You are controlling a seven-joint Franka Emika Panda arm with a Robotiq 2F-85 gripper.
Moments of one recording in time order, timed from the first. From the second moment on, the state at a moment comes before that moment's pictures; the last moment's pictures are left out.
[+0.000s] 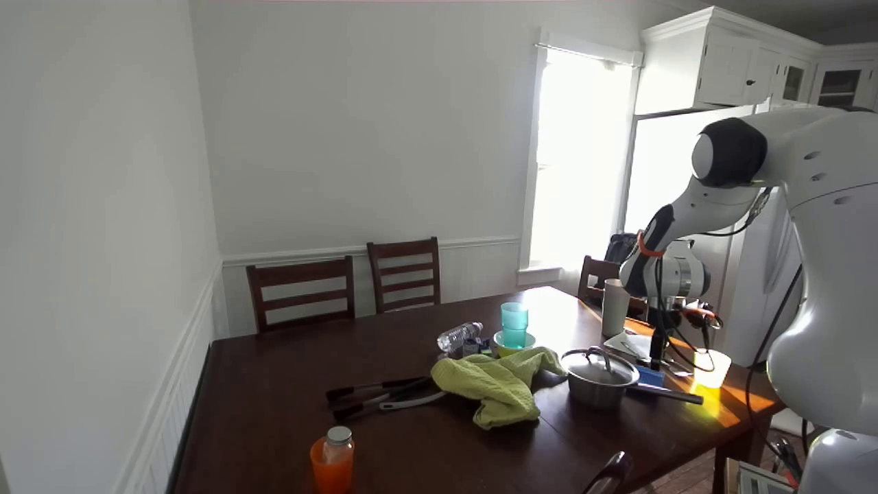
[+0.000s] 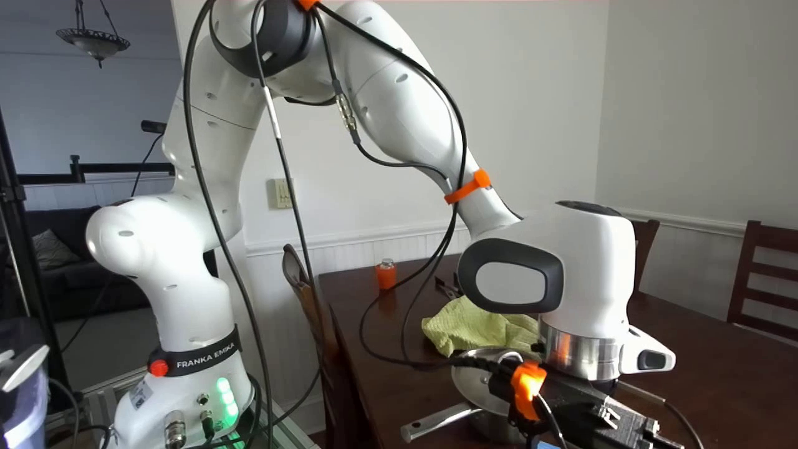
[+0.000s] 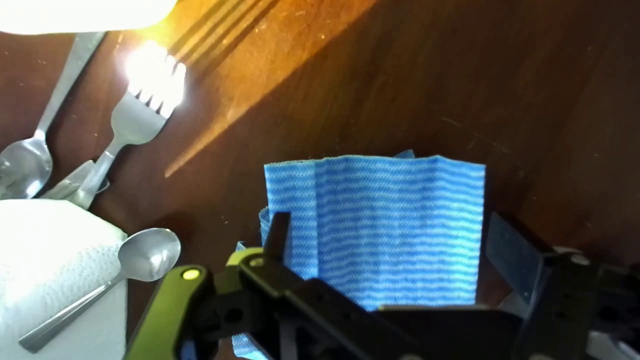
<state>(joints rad) -0.91 0.51 -0.20 -2.07 0.10 2.57 -1.16</state>
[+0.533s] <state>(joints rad) -0.98 0.61 -0.10 -2.05 0.12 2.68 -1.16</state>
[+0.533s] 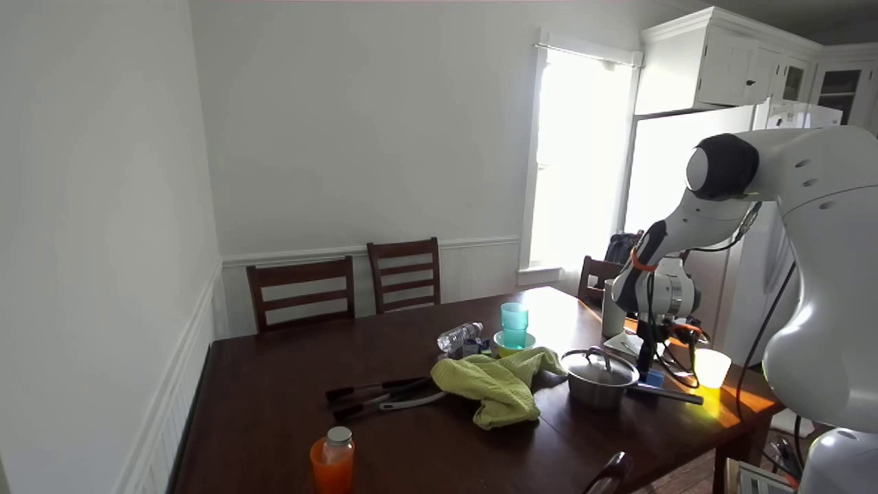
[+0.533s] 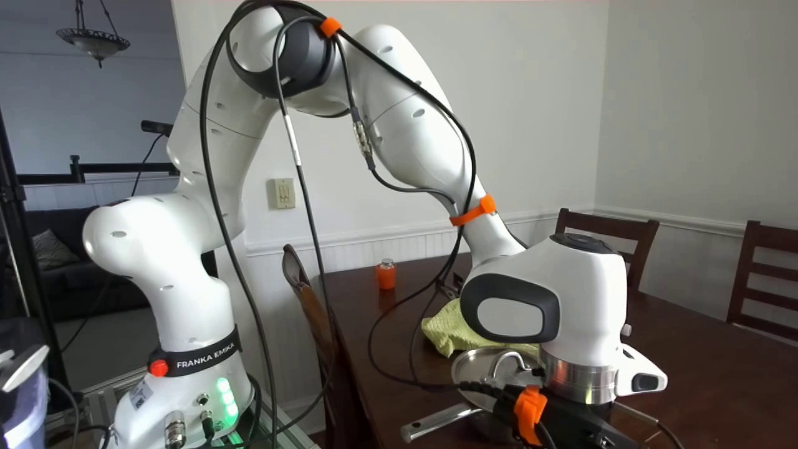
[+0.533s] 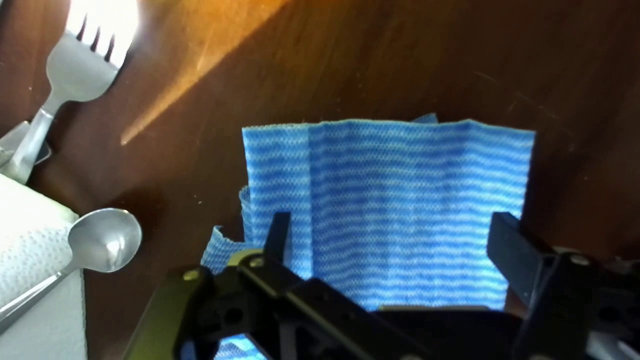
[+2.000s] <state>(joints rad) -1.07 0.54 -0.05 -2.00 0.12 2.66 -1.16</state>
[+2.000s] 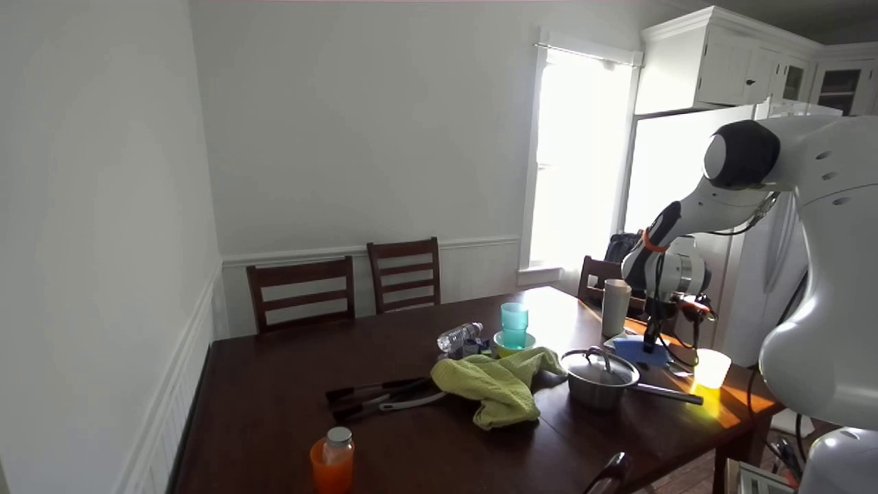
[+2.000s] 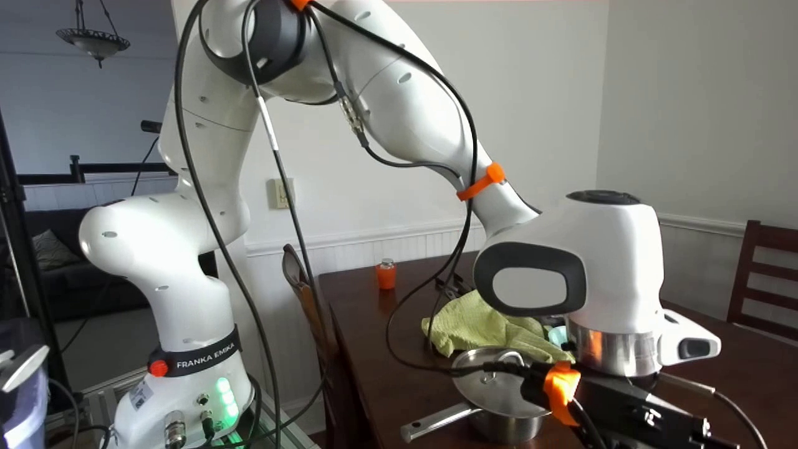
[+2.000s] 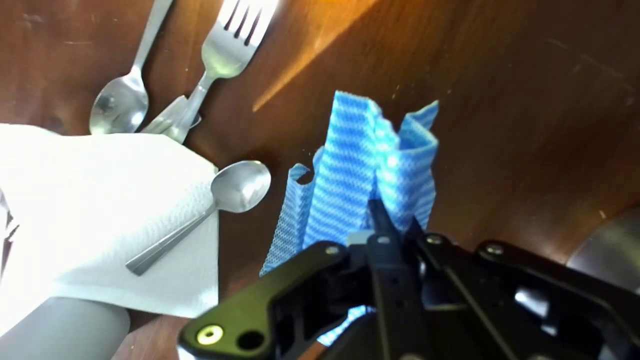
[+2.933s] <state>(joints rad) -0.84 0.15 -0.13 -2.12 0.14 2.28 -0.89</state>
